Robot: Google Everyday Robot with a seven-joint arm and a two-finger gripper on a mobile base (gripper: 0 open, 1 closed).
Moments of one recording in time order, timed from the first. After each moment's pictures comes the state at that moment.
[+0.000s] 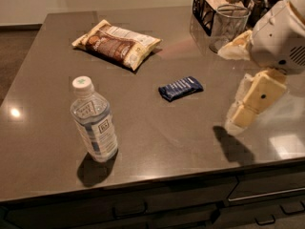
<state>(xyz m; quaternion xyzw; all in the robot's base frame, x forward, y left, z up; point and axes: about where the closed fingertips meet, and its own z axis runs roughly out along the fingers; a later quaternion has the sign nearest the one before) 0.418 -0.144 0.982 -0.63 0.74 0.11 0.22</state>
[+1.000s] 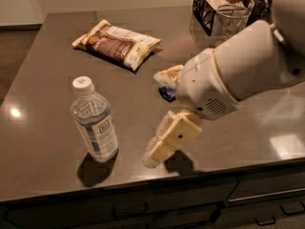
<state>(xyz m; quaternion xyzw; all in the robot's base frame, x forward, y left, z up) 0.387 -0.013 0.948 -0.62 0.68 0.22 0.32</state>
